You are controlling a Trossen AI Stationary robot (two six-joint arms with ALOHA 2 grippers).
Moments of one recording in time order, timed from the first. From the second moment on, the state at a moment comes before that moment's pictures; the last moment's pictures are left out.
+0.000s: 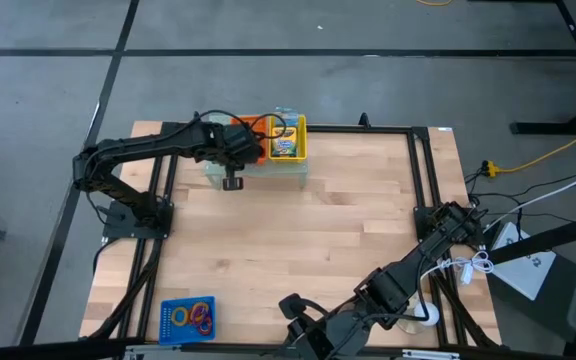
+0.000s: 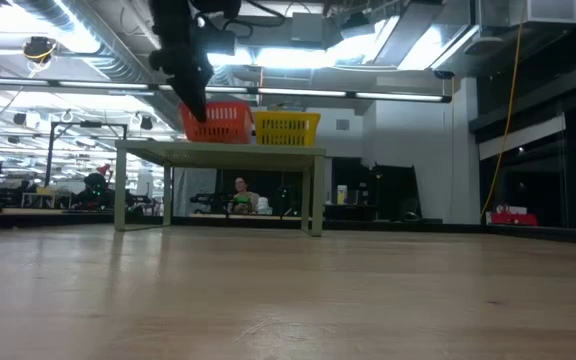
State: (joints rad) left arm 0.33 1.41 1.31 -1.01 -0.22 0.34; right arm 0.71 2.04 2.11 -0.47 0.09 0.04
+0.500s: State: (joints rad) left arm 0.33 1.41 1.32 -1.02 -0.21 0.32; right arm 0.71 2.04 2.11 -0.47 0.08 0.04
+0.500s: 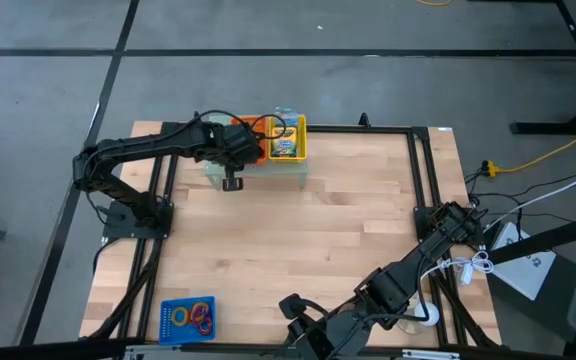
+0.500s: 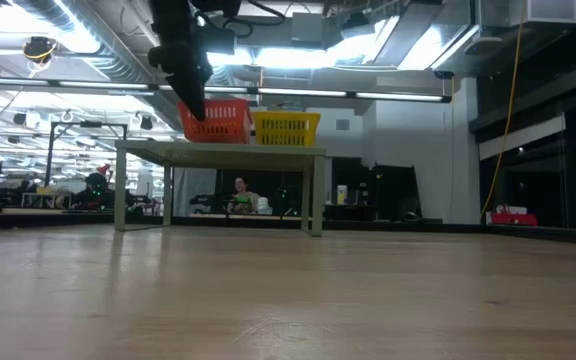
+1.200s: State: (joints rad) left arm 0.33 1.41 1.32 -1.03 -0.22 0.31; right arm 0.71 2.04 2.11 -0.47 0.08 0.04
